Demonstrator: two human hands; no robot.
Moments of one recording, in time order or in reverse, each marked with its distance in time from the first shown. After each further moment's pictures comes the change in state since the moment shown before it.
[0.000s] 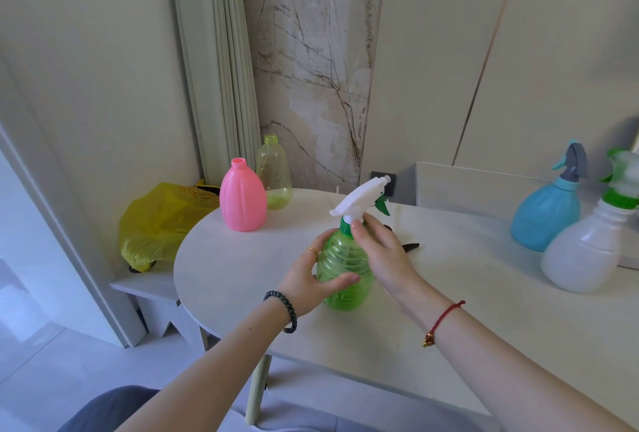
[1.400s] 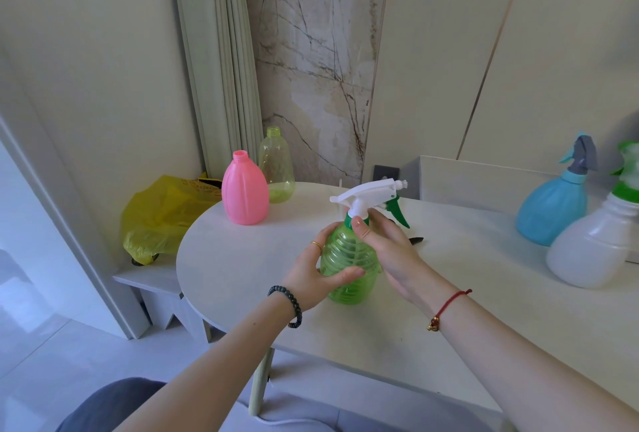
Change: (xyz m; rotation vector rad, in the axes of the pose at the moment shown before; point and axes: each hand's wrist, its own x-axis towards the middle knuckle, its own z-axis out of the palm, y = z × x) left_hand -0.002 0.004 0.003 0.000 0.014 -0.011; right_hand 0.005 0.004 -0.006 0.119 -0.054 0.120
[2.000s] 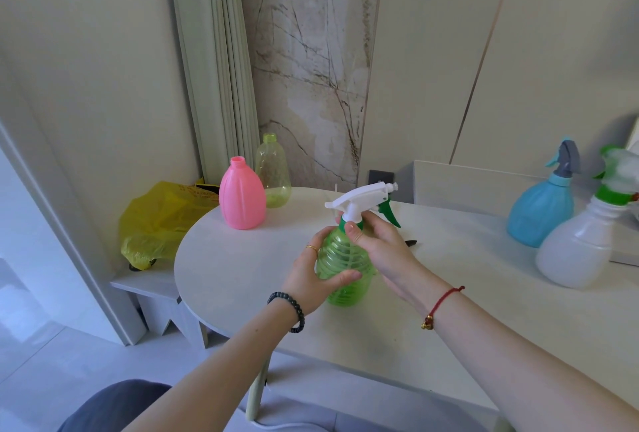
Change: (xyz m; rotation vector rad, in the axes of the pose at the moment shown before) left_hand -0.003 0.002 0.006 0.021 0.081 -0.007; right_hand 0.001 -0.003 0.000 -0.108 0.018 -0.036
